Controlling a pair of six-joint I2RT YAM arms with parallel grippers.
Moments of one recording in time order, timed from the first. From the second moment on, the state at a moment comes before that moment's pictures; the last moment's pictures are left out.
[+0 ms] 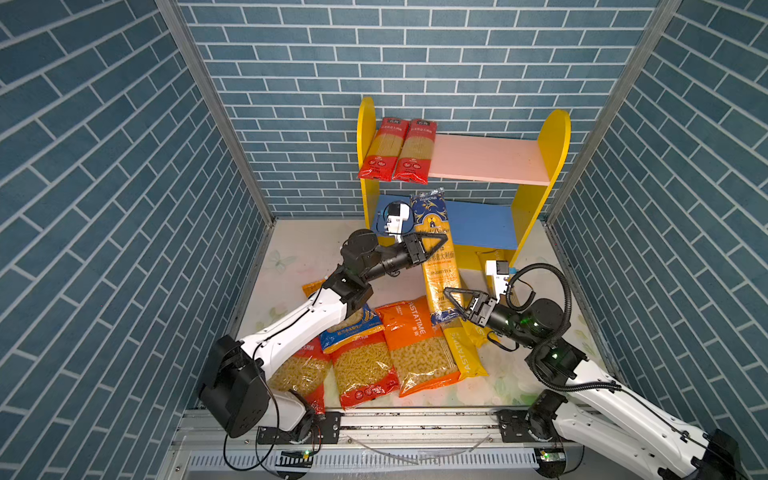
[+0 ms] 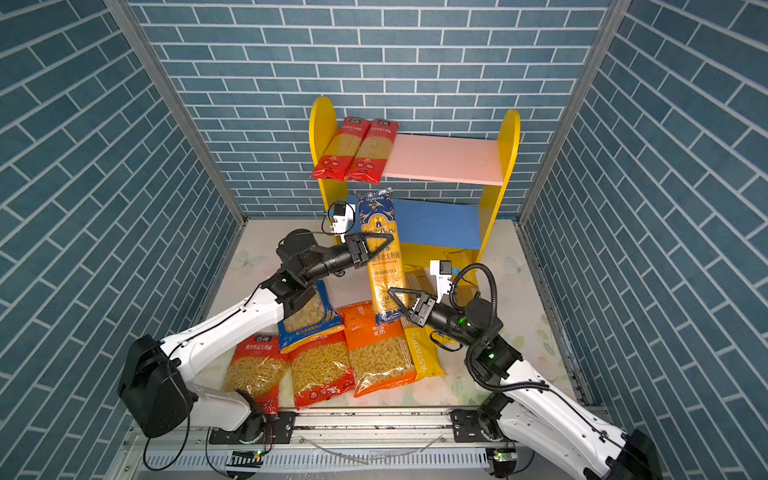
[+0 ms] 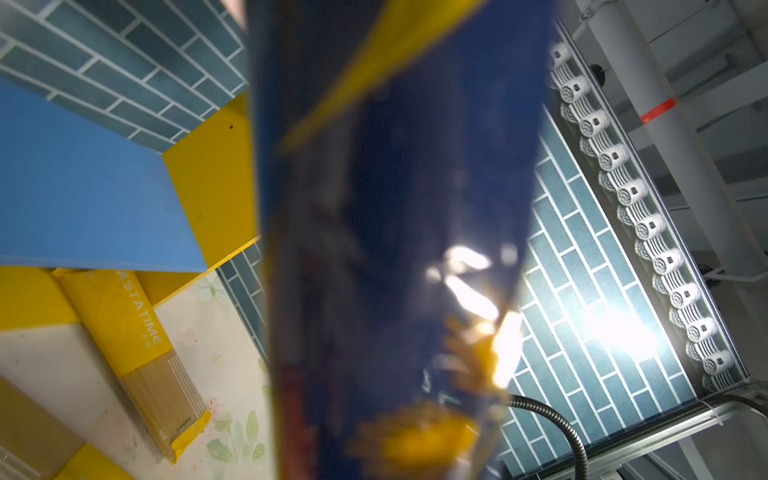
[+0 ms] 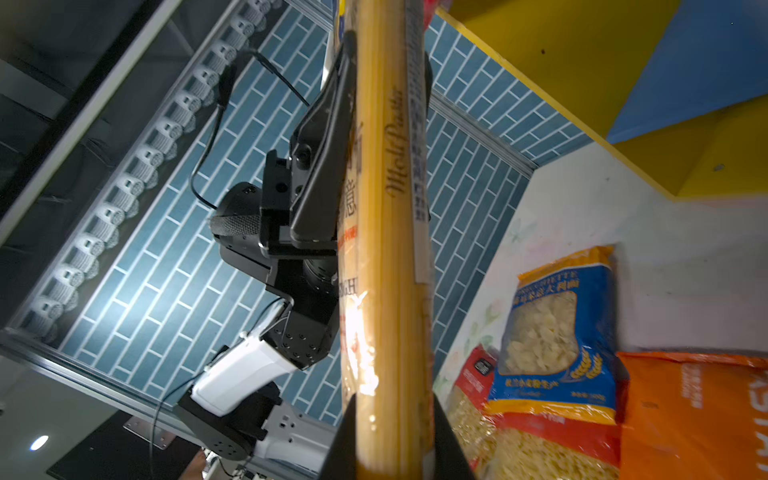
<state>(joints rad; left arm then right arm) -0.67 1.42 1.17 0.42 0.53 -1.11 0.77 0.80 0.57 0.39 -0.39 1.06</state>
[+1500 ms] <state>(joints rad) -0.51 1.16 1.07 0.03 0.53 -0.91 0.42 1.65 1.67 -0.02 -0.29 1.19</state>
